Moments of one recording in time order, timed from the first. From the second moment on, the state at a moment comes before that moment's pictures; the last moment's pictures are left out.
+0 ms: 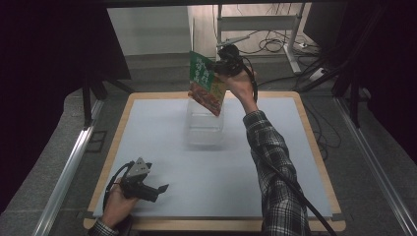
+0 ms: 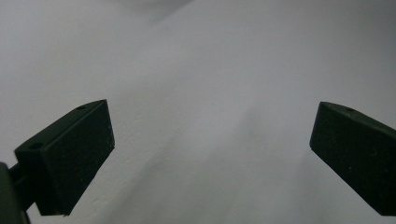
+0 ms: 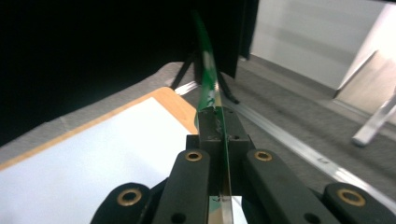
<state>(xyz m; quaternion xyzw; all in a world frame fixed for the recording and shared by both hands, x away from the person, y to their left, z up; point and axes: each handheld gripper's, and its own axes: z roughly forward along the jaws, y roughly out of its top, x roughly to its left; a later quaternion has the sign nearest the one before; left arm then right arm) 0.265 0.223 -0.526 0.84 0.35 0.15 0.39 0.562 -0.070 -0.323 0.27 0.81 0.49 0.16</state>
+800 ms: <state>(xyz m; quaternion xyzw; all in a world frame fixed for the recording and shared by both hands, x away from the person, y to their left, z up) 0.265 0.222 -0.527 0.84 0.35 0.15 0.38 0.561 -0.069 -0.342 0.26 0.84 0.46 0.10</state>
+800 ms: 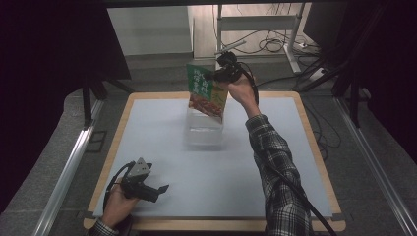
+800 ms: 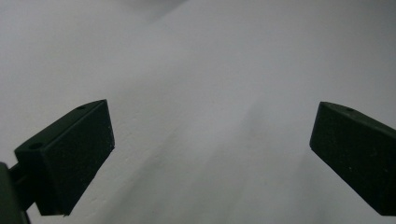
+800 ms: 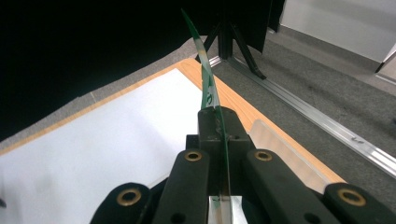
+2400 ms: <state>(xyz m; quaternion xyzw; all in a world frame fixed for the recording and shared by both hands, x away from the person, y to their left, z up) 0.265 0.219 -0.529 0.85 0.35 0.15 0.37 0.543 -0.044 -0.354 0.25 0.85 0.43 0.15</state>
